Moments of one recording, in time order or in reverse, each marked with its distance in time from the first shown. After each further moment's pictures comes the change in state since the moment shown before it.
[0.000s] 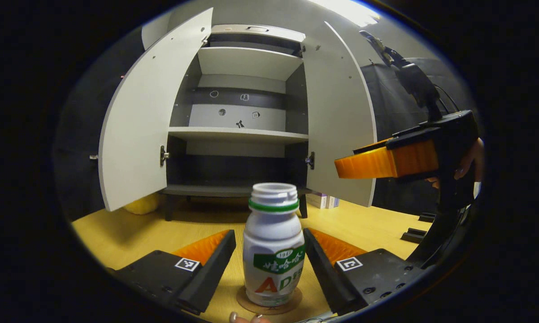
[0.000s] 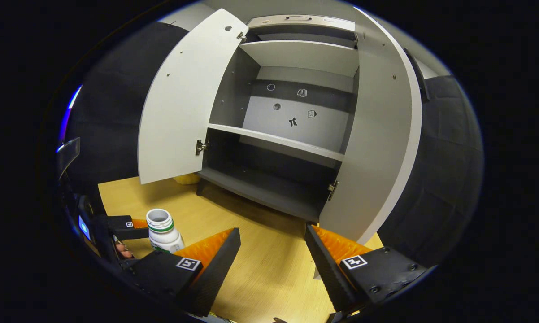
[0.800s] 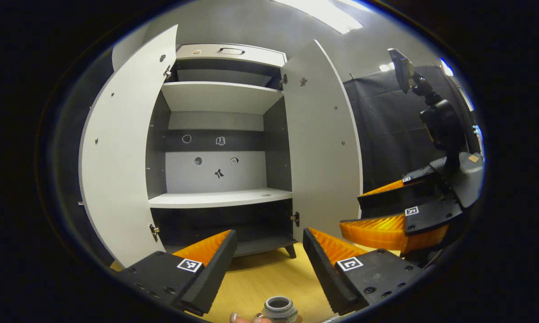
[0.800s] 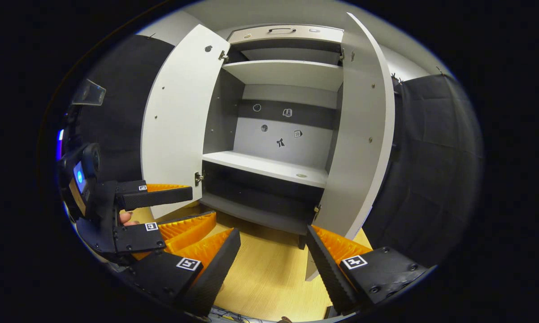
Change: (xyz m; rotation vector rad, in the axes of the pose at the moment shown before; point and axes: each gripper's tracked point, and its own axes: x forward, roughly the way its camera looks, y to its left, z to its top) left arm 0.008 -0.005 0.200 0.031 -0.095 -0.172; right arm -0.052 -0.010 0.110 0.075 -0.037 -0.095
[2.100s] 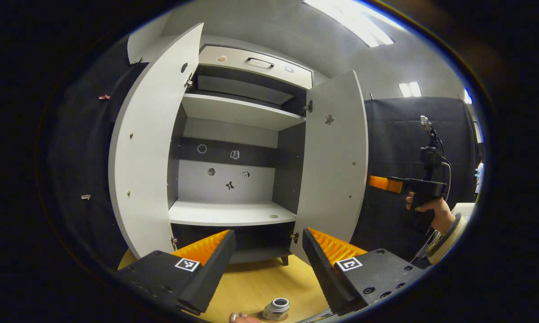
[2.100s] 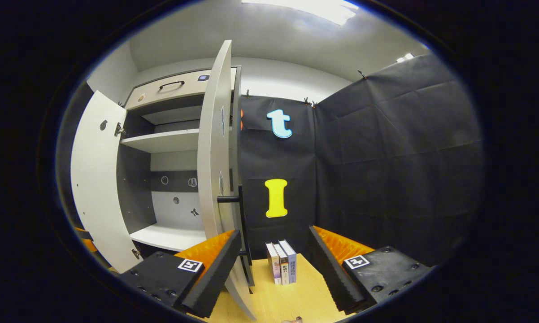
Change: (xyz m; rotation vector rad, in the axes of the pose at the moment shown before) left arm -0.048 0.058 0.113 -0.108 0.048 0.050; right arm -0.012 -0.205 0.154 0.211 -0.298 -0.394
